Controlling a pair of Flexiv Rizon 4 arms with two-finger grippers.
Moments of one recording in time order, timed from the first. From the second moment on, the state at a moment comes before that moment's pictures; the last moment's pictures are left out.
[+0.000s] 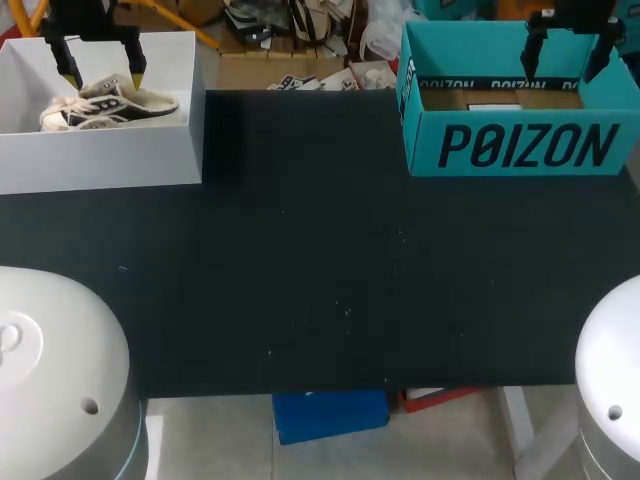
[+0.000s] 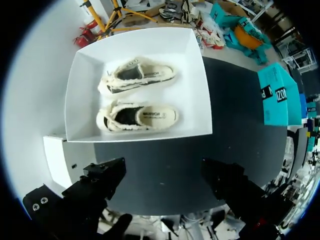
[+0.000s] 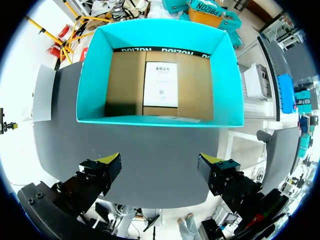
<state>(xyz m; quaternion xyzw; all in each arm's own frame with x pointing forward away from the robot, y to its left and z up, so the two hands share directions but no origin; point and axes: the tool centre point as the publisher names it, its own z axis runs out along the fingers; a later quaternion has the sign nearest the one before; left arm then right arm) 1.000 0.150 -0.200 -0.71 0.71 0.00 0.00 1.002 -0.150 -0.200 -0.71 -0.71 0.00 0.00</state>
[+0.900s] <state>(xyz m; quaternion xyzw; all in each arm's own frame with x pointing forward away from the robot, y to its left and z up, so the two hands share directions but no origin) 1.003 0.129 -0.198 -0.52 0.85 0.00 0.02 1.002 -0.150 -0.201 -0.71 -0.71 0.00 0.00</state>
